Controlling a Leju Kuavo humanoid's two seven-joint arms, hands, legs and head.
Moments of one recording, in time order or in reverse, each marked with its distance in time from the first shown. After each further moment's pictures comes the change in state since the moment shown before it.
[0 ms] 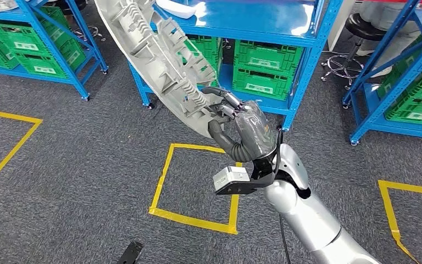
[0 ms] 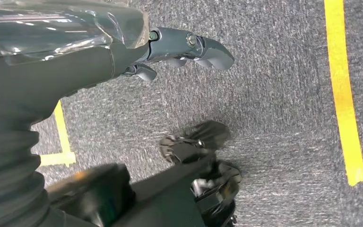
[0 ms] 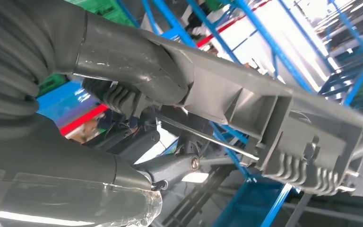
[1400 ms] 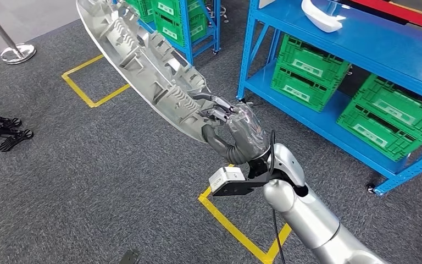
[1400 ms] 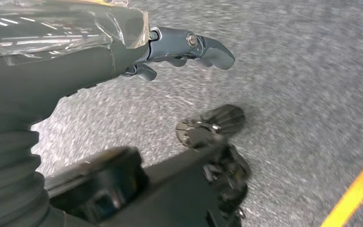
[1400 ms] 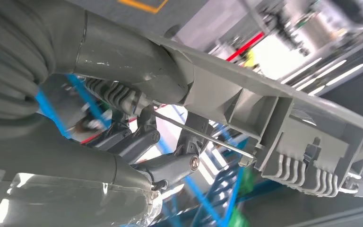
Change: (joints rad) left arm 0.043 -0.009 0.004 0.010 0.081 -0.018 -0.012; right arm -0.034 -0.011 0.057 0.019 -0.048 0.039 0.009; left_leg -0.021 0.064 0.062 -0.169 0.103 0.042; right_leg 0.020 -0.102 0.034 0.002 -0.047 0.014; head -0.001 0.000
